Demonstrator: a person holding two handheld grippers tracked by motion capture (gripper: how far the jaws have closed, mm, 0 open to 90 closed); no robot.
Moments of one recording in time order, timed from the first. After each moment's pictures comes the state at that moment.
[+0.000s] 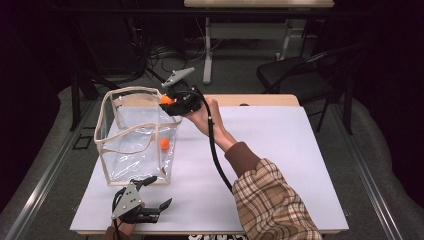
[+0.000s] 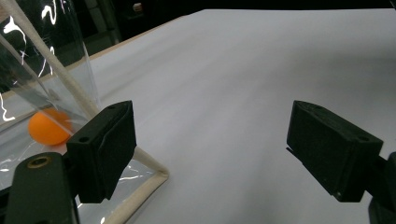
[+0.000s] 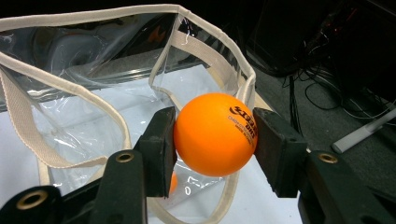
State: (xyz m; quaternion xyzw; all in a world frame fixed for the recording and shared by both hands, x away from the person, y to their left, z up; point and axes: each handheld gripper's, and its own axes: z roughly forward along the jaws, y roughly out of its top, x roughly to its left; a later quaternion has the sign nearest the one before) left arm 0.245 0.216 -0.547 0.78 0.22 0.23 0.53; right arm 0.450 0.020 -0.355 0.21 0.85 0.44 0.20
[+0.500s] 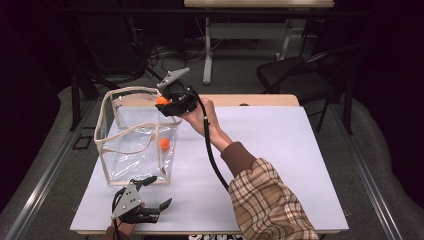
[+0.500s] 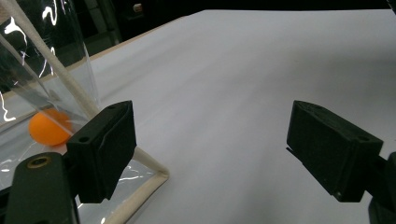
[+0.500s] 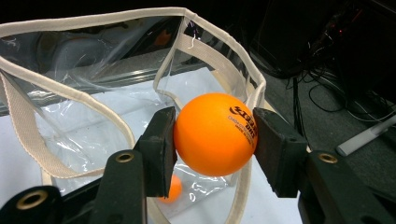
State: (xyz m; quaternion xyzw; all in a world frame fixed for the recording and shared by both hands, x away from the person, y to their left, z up) left arm 0.245 0.217 -0.546 0.78 0.22 0.23 0.53; right arm 0.451 0.031 -0.357 0.20 0.85 0.44 0.20
